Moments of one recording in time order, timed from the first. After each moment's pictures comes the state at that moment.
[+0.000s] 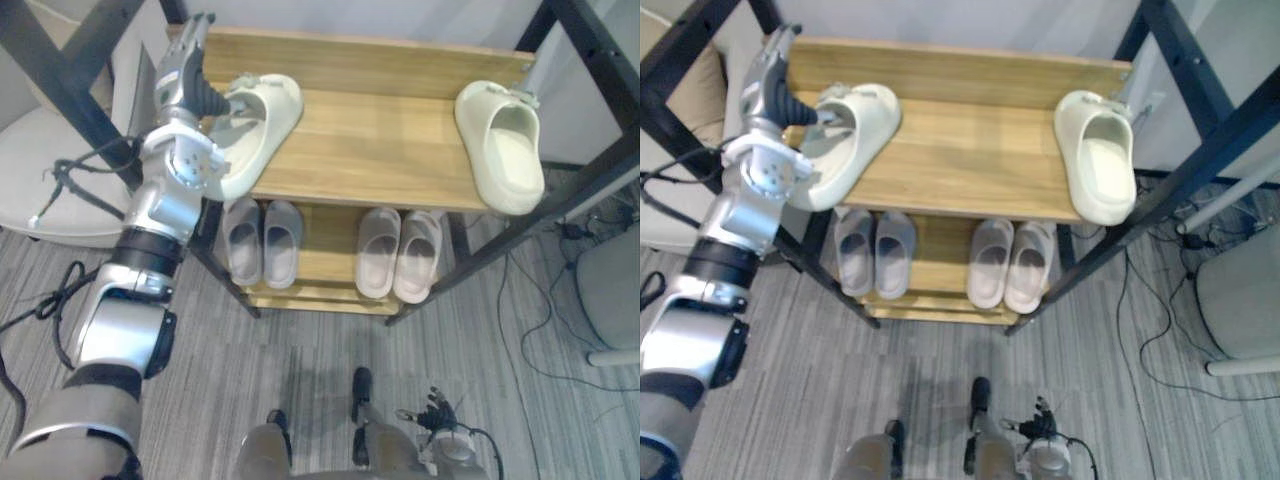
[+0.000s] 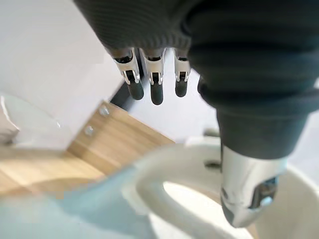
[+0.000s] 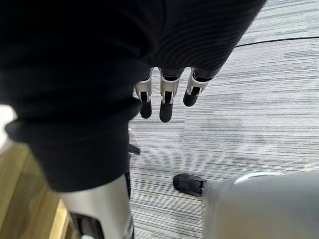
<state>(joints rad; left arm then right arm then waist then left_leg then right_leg) -1.07 0.54 -0.24 0.60 0.48 0.04 0.27 0.09 -0.03 -0.11 0.80 -0.16 -0.02 -0.18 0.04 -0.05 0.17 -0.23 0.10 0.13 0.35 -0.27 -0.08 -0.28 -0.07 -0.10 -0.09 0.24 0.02</state>
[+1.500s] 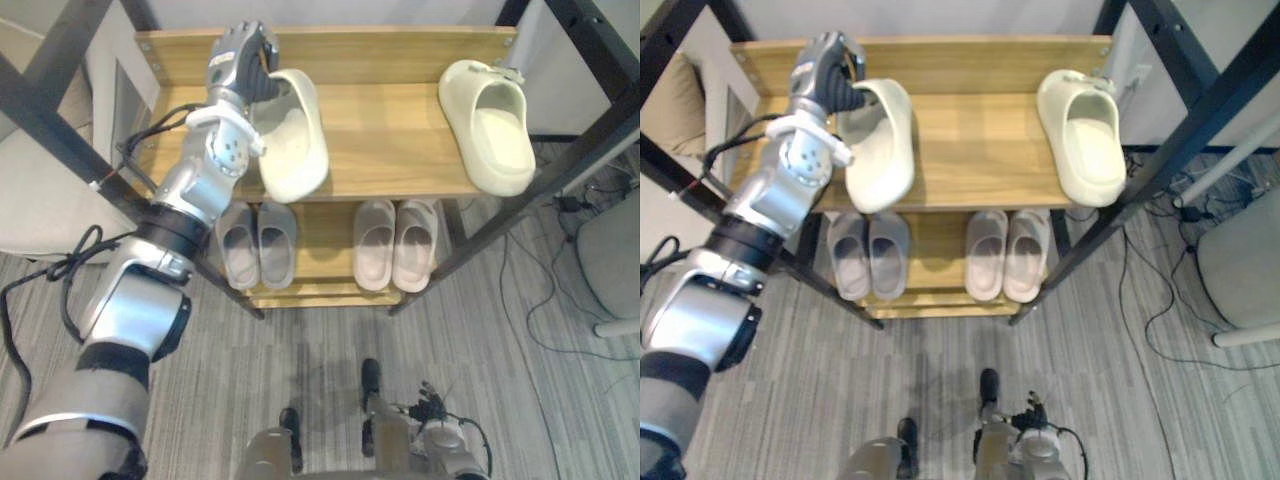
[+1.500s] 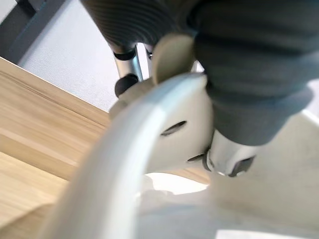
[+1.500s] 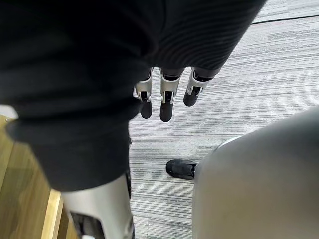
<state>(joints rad) -1.19 0.50 -0.41 0.65 0.40 0.00 0.30 -0.01 -0.03 -0.11 0.93 -0.15 -0.03 -0.21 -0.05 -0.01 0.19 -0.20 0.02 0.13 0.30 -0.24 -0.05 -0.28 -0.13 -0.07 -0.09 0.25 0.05</state>
